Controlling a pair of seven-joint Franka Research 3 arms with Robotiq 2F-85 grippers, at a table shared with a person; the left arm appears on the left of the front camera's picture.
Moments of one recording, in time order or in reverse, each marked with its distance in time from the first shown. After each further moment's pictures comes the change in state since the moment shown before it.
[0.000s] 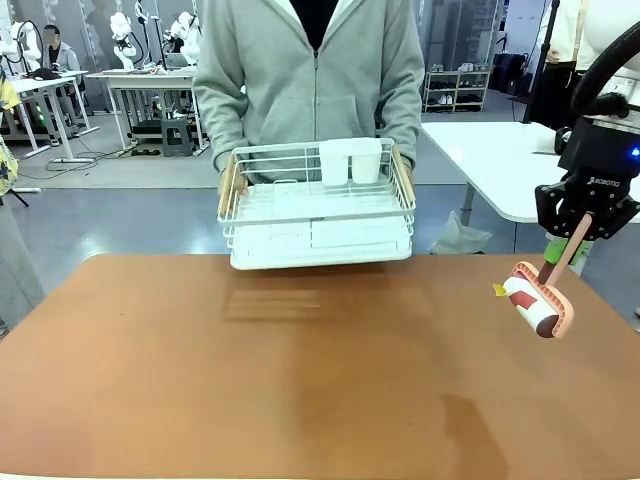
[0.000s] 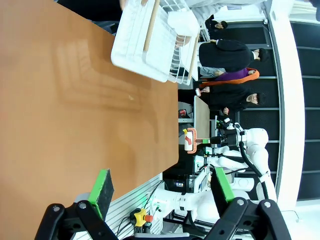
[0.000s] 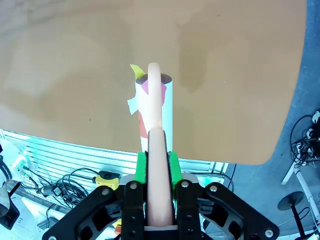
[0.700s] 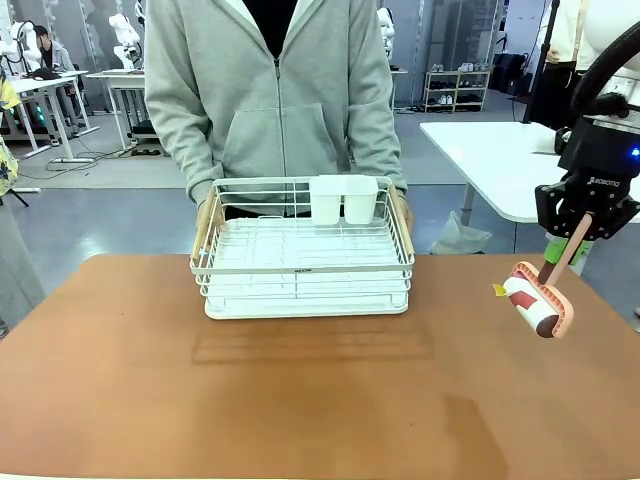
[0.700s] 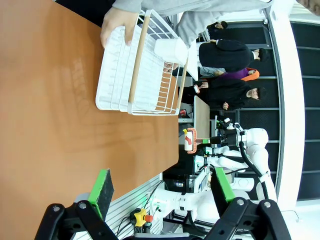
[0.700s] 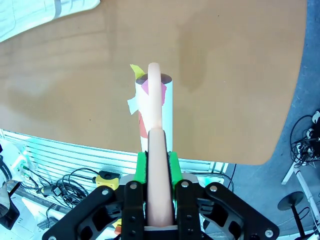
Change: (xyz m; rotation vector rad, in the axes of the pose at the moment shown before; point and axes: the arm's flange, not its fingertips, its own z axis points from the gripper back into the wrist) left arm 0.000 0.000 0.000 0.000 0.000 0.000; right arm 0.000 0.000 0.000 0.000 0.000 0.000
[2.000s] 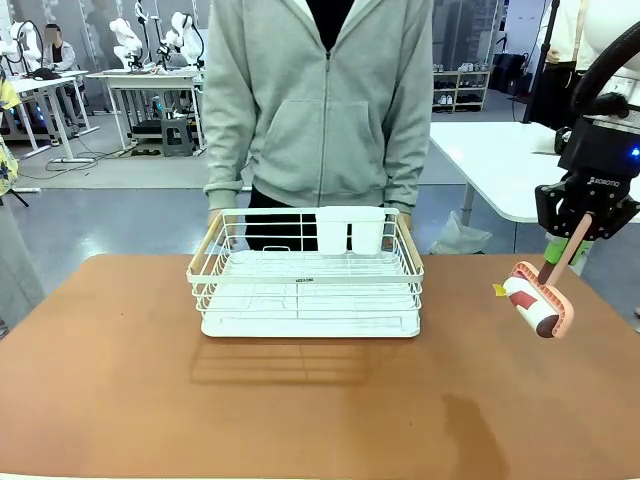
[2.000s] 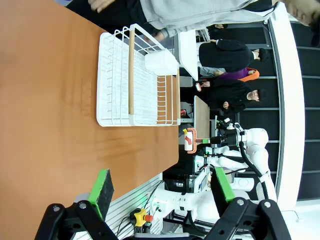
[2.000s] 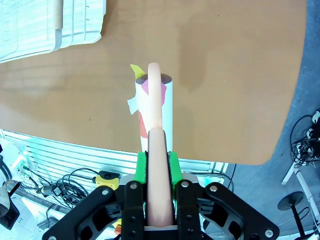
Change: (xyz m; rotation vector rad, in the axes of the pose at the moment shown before) left arm 0.000 0.000 0.000 0.000 0.000 0.000; right arm 0.000 0.000 0.000 0.000 0.000 0.000
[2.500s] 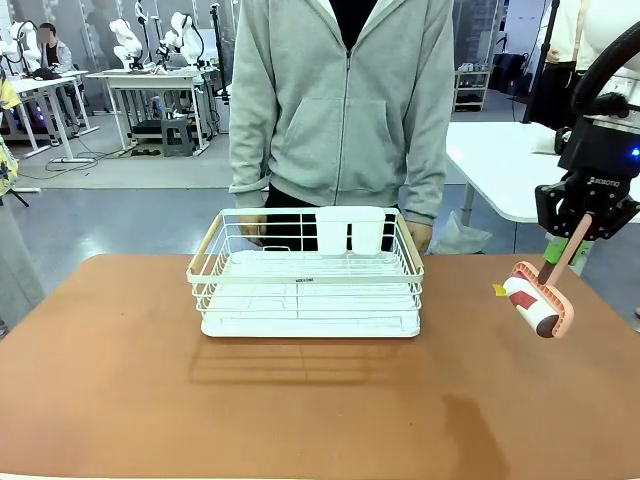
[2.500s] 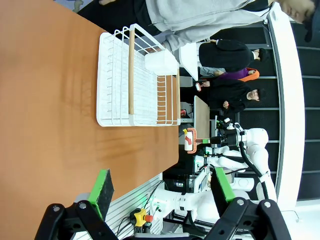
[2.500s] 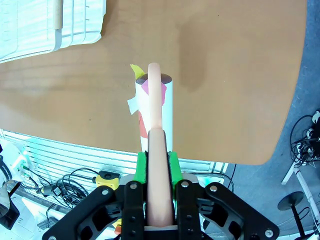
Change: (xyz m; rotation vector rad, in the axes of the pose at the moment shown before) left arm 0.000 0.000 0.000 0.000 0.000 0.000; right arm 0.000 0.000 0.000 0.000 0.000 0.000
